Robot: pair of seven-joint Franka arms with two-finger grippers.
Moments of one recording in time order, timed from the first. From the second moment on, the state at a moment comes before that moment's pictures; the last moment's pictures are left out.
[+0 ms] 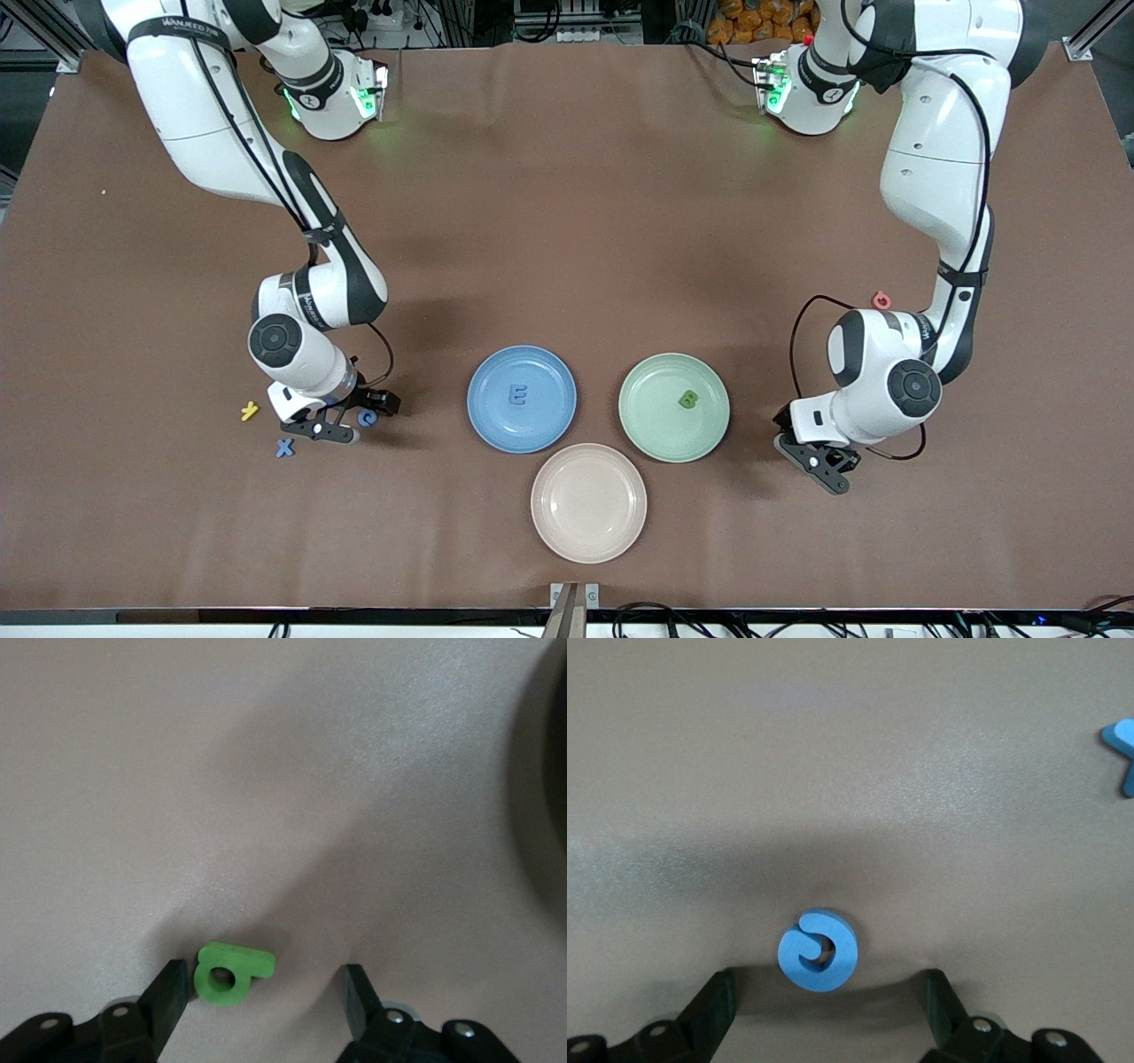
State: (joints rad) left arm -0.18 0.88 0.02 -1.44 -0.12 2.44 0.67; right arm 0.23 0.72 -0.01 -1.75 -0.02 2.54 0.42
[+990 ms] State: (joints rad) left arm -0.18 0.88 0.02 -1.43 -0.12 2.43 0.67; right arm 0.23 0.72 -0.03 -1.74 -0.02 2.57 0.40
